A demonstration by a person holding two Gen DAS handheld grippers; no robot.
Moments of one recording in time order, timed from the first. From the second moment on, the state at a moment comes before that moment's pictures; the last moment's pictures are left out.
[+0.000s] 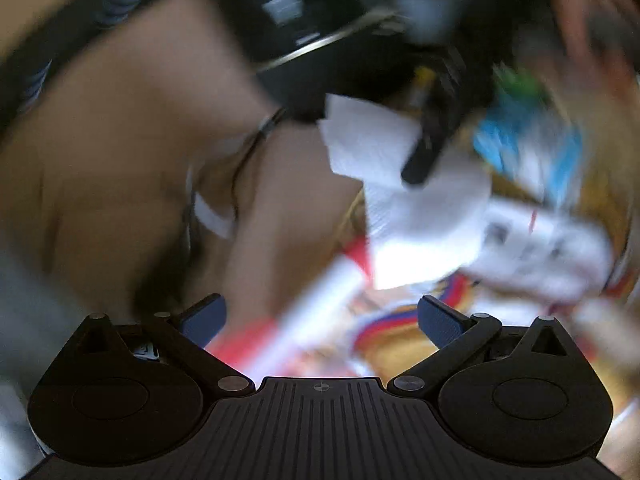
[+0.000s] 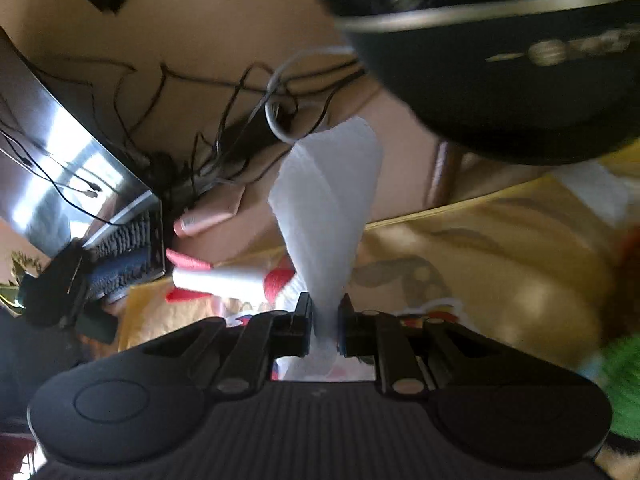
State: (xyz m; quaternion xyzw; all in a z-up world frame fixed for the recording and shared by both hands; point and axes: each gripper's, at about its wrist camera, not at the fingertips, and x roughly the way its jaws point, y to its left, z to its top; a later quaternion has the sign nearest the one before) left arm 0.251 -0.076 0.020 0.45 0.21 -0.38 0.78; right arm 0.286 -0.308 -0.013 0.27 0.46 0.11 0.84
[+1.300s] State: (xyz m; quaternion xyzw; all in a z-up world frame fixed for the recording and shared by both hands) left arm 0.163 0.026 0.026 -0.06 0.23 -0.32 0.92; right arm 0.267 -0.197 0.030 0.15 0.44 0.29 0.84
